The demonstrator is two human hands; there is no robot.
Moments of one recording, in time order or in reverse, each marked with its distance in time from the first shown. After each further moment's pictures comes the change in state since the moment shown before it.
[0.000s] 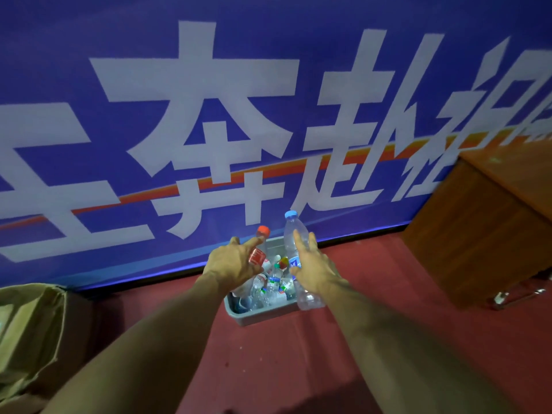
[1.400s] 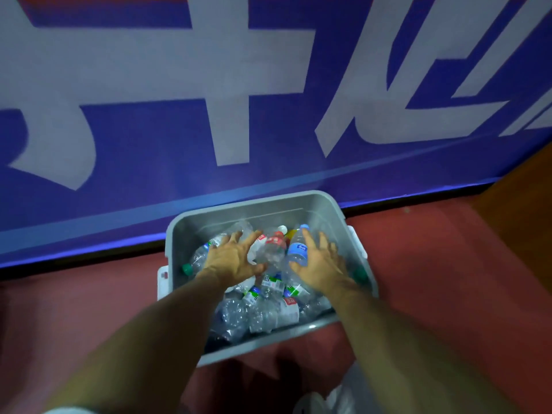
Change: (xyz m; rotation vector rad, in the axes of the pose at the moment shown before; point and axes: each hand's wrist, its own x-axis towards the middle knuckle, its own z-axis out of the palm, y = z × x) left_hand 0.399 -0.113 0.457 -0.081 -0.174 -0.056; right_hand 0.419 0.197 0.361 -0.022 -0.049 0.118
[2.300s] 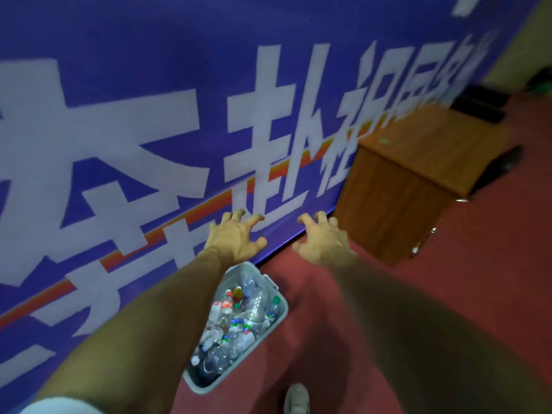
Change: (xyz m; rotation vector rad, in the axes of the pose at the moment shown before) left_hand -0.296 0.217 -0.481 0.174 0.177 0.474; right_hand -0.374 -0.094 -0.474 0.022 0.324 0.318
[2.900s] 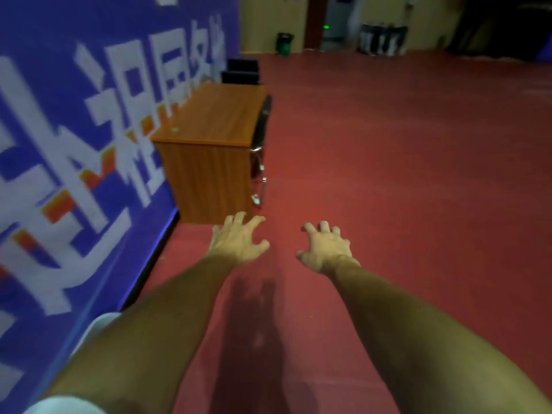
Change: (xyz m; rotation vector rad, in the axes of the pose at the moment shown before) left_hand -0.128 0.366 0.064 0.047 -0.141 0.716; right_hand -0.333 0.271 -0.011 0.127 0.113 0.762
